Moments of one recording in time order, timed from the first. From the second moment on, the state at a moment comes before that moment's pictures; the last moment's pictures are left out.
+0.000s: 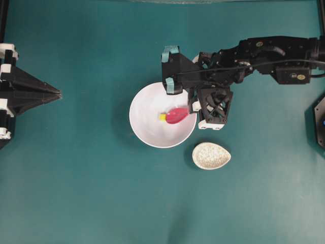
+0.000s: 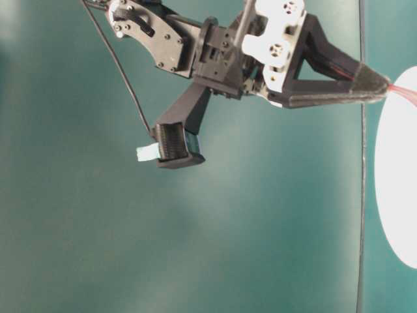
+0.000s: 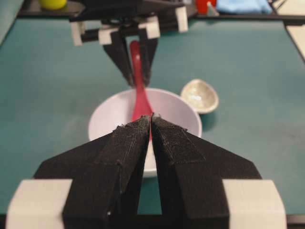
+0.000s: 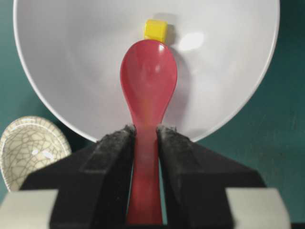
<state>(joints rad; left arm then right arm) 0.02 -1.01 1.16 0.01 -0.05 0.01 -0.19 0.04 0.42 0.34 0.72 -0.38</state>
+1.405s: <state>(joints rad) 0.02 -1.01 1.16 0.01 -0.05 0.01 -0.15 0.08 0.42 0.35 0.44 -0.39</state>
